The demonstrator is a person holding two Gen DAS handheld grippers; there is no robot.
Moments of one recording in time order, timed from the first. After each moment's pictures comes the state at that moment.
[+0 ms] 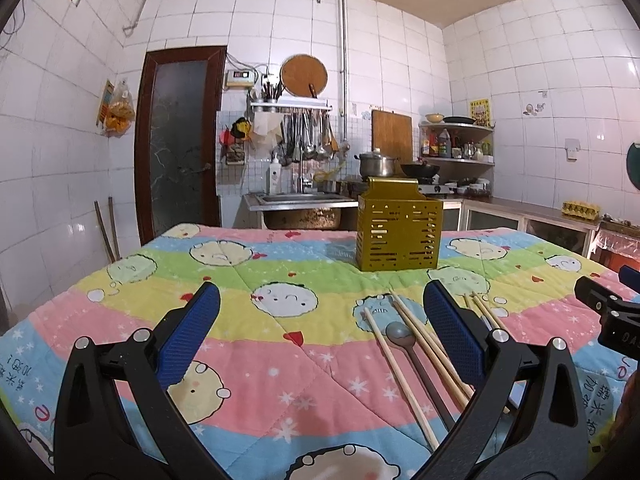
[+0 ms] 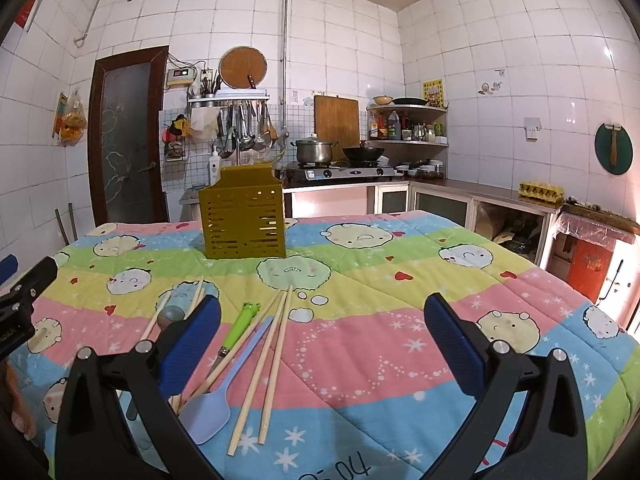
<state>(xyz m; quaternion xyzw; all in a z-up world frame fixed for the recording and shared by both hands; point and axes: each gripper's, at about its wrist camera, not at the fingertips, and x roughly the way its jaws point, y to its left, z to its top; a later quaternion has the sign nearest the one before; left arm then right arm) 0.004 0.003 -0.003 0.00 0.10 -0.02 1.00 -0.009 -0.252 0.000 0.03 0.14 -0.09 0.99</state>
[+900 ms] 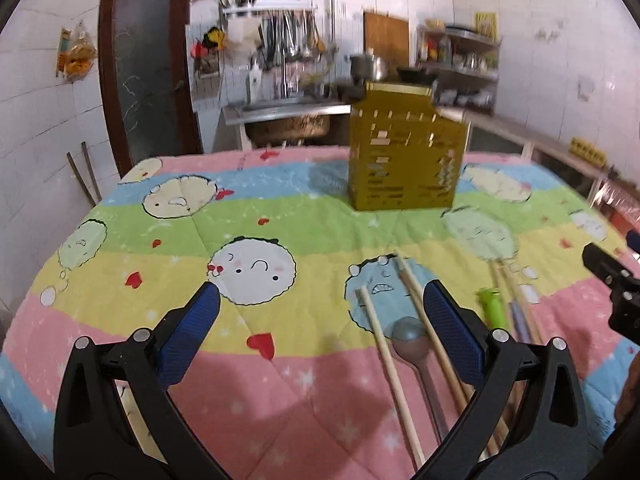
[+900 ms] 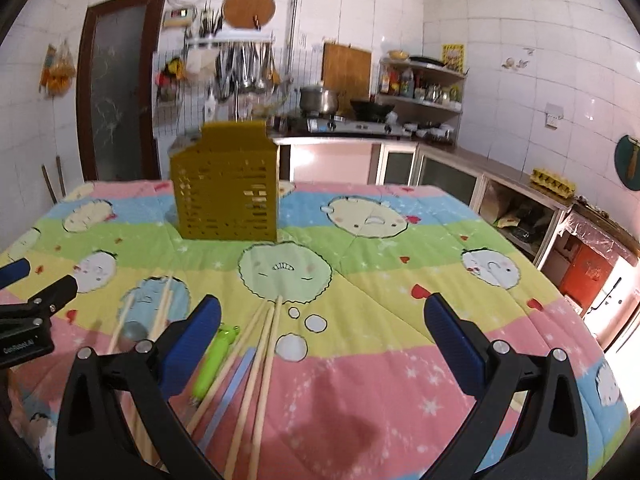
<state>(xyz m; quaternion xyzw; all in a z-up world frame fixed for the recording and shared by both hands) 0.139 -0.025 -0.002 0.03 0.30 -0.03 0.95 0.106 -0.254 0.014 -0.01 0.26 -0.09 0.96</state>
